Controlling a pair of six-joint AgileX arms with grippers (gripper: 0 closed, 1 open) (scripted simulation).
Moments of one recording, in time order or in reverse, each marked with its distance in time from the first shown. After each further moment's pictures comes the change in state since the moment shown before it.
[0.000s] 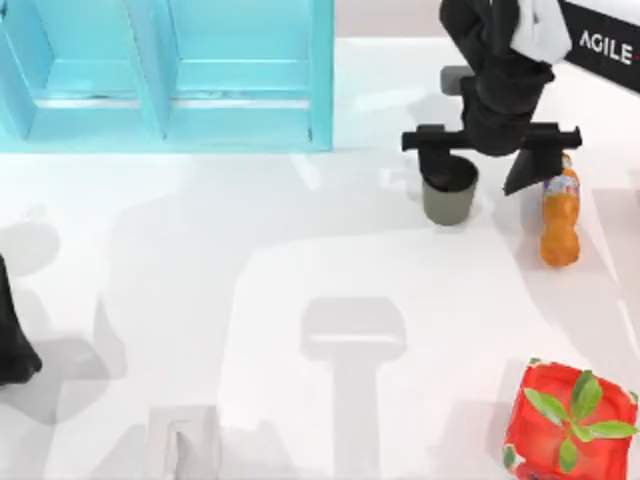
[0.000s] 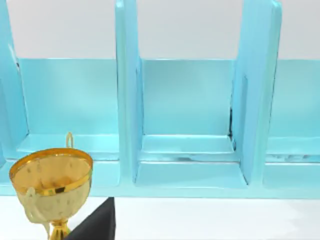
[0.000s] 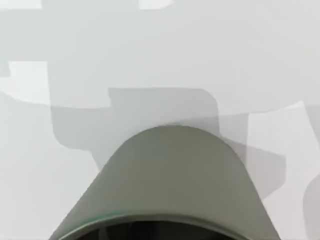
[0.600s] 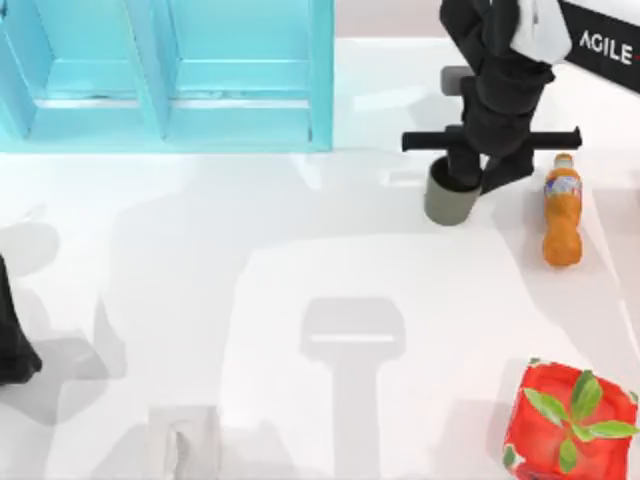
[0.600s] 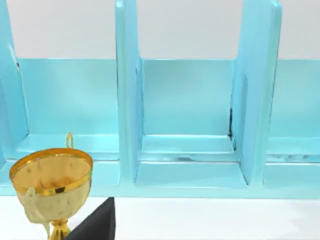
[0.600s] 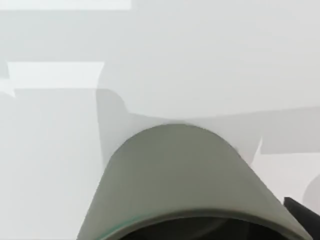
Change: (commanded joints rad) left arm 0.000 0.000 0.000 0.000 0.000 0.000; right arm 0.000 0.000 0.000 0.000 0.000 0.000
